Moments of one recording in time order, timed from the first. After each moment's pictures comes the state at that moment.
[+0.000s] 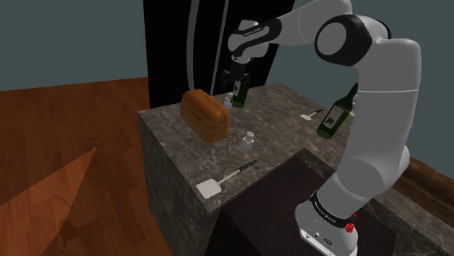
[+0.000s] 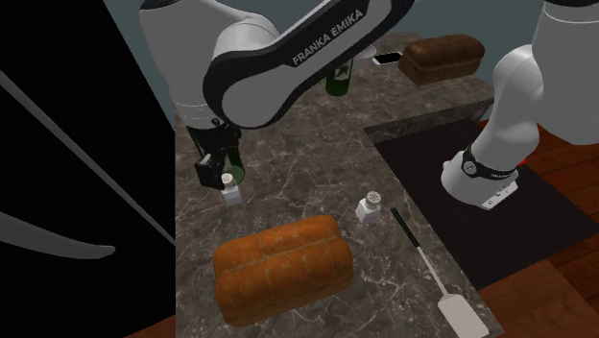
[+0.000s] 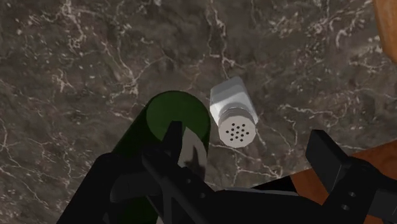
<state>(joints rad) -0.15 0.49 -0.08 -1.62 0.05 2.12 0.31</state>
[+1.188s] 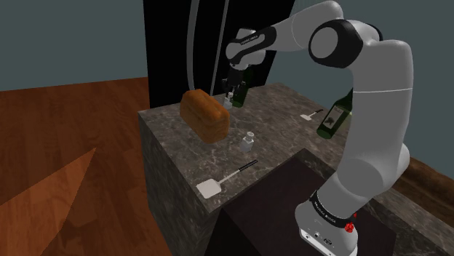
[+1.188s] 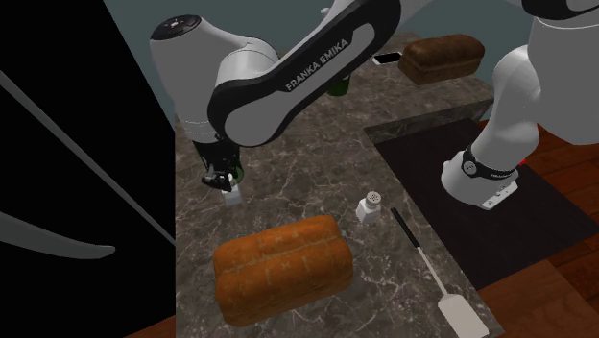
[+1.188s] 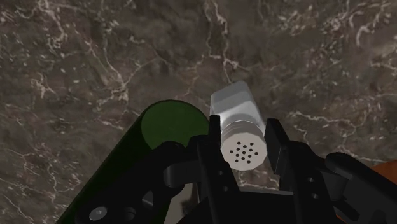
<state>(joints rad) -0.15 0.54 -0.08 -1.63 0.06 2.18 0.30</state>
